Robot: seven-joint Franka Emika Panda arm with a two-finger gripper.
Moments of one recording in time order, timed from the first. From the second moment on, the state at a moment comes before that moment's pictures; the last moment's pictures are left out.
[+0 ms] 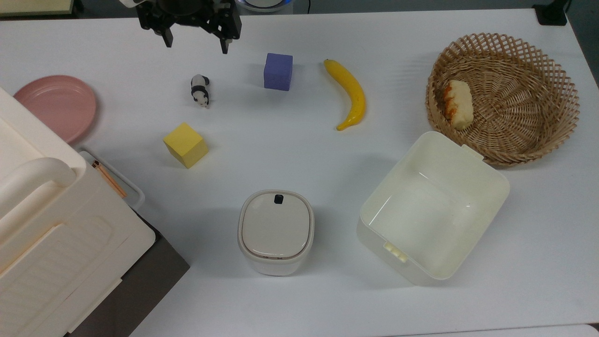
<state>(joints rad) -0.06 0.12 -0.02 -1.53 -0.03 1.60 0.00</state>
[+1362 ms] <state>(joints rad) -0.05 0.16 -0.01 -1.52 -0.10 1.88 -0.84</state>
